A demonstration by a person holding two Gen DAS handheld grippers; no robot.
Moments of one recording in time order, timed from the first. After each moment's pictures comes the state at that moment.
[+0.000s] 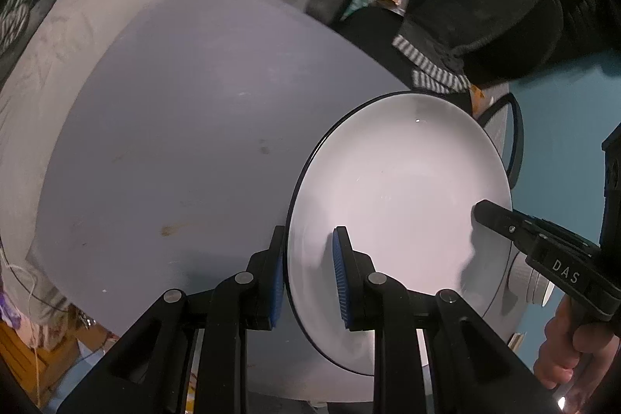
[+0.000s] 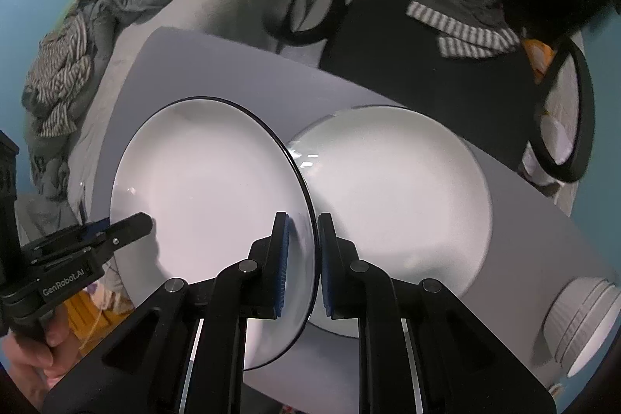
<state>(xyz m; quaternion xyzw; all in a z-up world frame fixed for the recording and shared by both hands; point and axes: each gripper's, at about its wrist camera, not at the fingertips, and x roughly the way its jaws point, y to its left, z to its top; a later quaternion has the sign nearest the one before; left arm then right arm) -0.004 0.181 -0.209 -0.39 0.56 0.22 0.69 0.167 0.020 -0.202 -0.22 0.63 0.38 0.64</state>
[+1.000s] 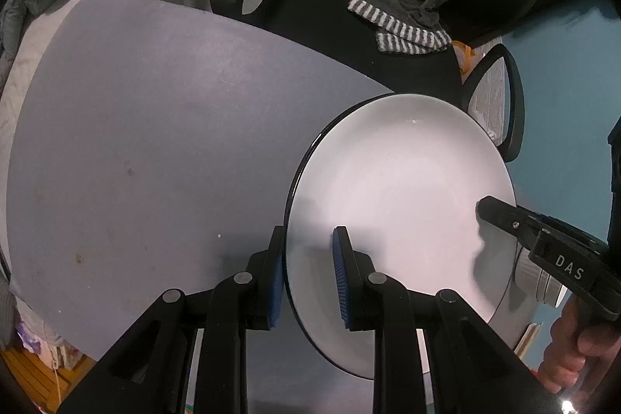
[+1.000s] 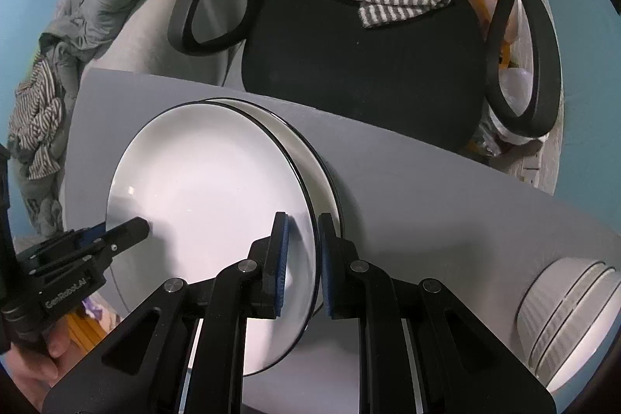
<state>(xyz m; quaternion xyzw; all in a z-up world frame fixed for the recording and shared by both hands) 0.092 0.119 -0.227 -0.34 0.61 0.19 0.69 0.245 -0.056 -0.225 -0.17 0.66 0.33 0.65</state>
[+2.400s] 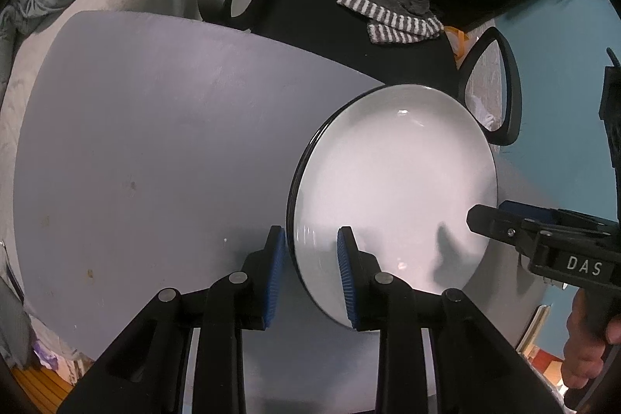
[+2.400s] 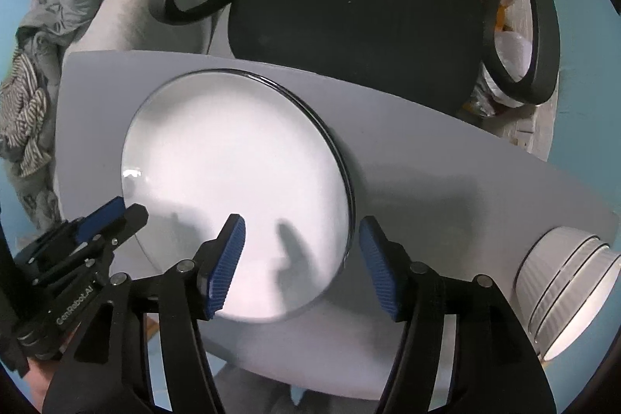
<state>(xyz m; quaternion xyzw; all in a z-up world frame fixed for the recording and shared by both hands) 0.094 0.115 -0.224 -0.31 0.62 0.17 0.69 0.244 -0.040 -0.229 -0.19 0.72 0.28 0.60</state>
